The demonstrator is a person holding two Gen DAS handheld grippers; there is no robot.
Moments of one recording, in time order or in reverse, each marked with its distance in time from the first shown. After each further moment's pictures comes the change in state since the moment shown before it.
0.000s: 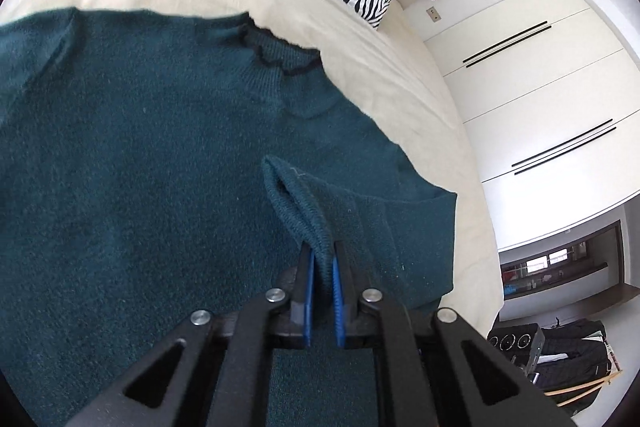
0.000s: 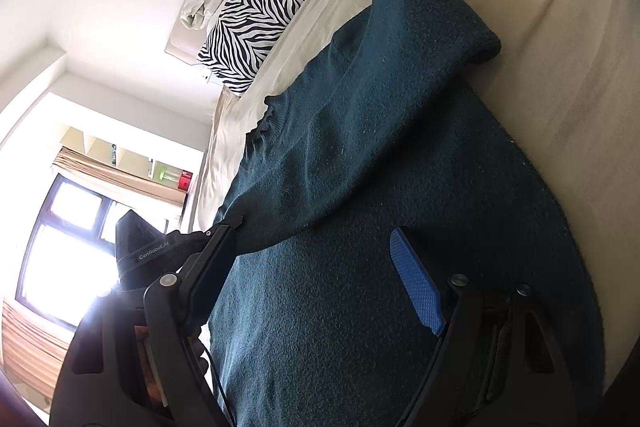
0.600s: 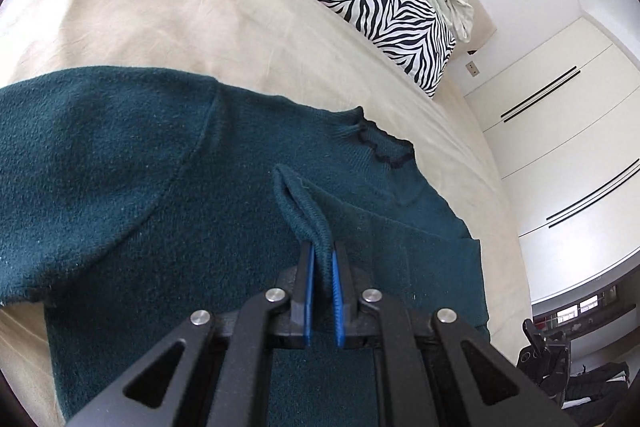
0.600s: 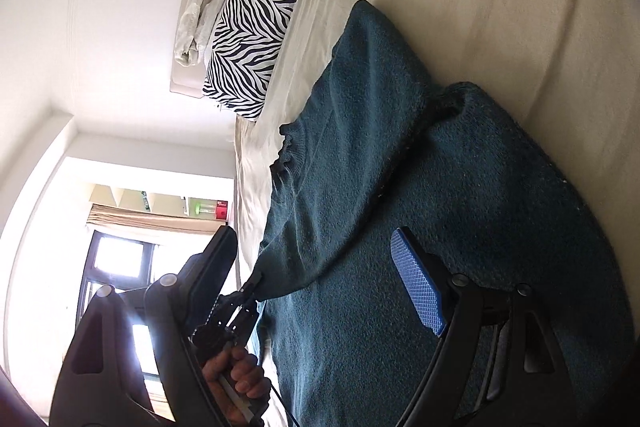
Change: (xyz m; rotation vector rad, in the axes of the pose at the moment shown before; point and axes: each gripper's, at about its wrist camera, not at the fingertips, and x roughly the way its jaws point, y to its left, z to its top) left arm -0.045 0.071 0.023 -0.063 -0.173 0.134; right arm 0.022 -0.003 0.037 0.228 -0.001 0.108
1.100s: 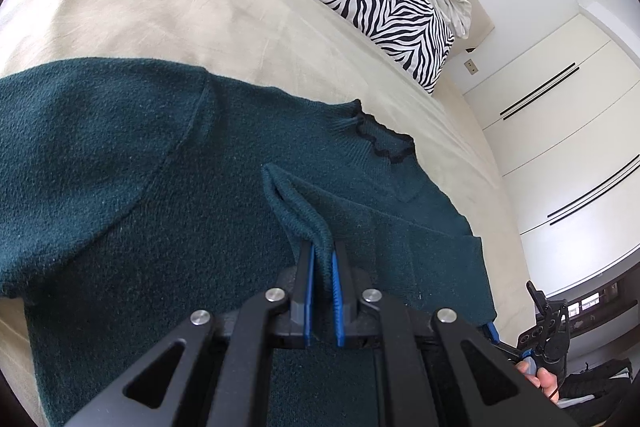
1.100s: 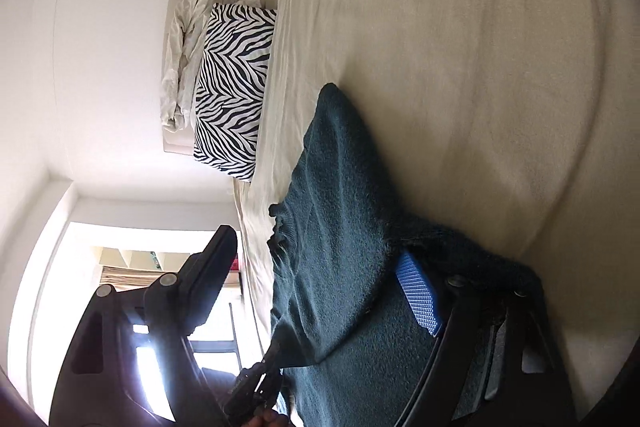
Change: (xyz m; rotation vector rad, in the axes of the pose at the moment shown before) left arm 0.009 0.000 -0.004 0.005 -0.007 0.003; right arm 0.000 -0.030 0.063 0.162 -0.163 0.039
